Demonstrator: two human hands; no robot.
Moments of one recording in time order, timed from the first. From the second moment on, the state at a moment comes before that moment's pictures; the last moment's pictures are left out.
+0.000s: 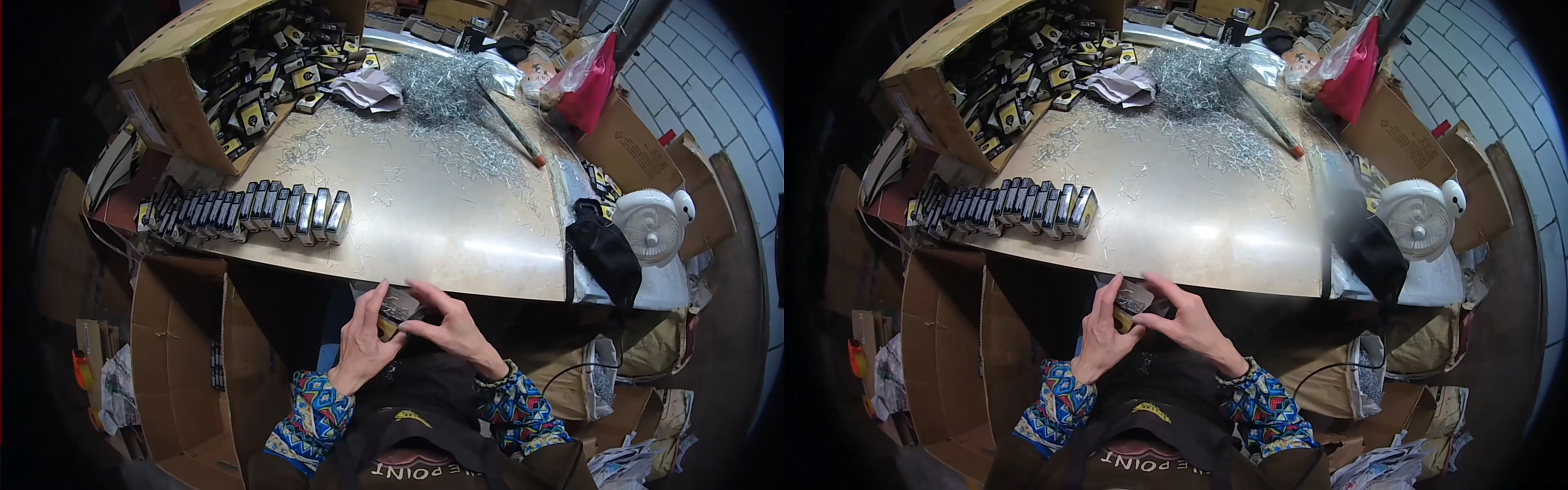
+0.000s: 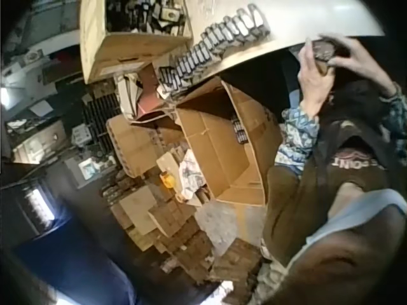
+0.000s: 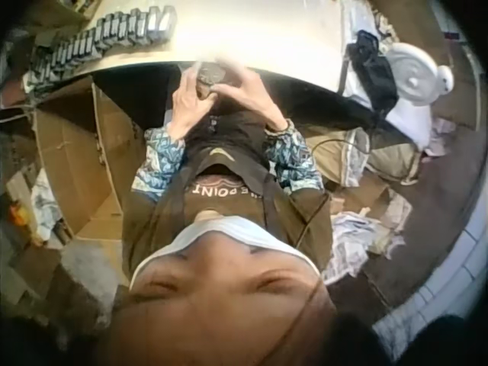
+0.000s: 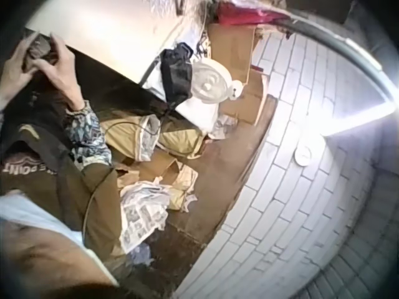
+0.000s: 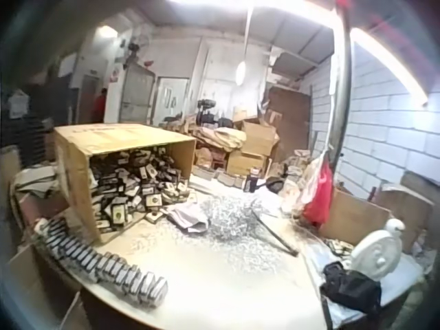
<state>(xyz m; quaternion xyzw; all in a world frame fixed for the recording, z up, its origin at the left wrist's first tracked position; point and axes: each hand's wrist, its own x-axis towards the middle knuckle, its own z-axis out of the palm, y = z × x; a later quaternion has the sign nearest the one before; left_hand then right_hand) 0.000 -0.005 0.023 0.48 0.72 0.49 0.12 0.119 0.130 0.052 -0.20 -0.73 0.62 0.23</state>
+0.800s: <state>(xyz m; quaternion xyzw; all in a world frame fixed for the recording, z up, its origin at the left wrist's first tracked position) 0.002 -0.002 0.019 0.45 0.73 0.50 0.16 0.100 0.131 0.063 -0.16 -0.85 0.27 0.42</state>
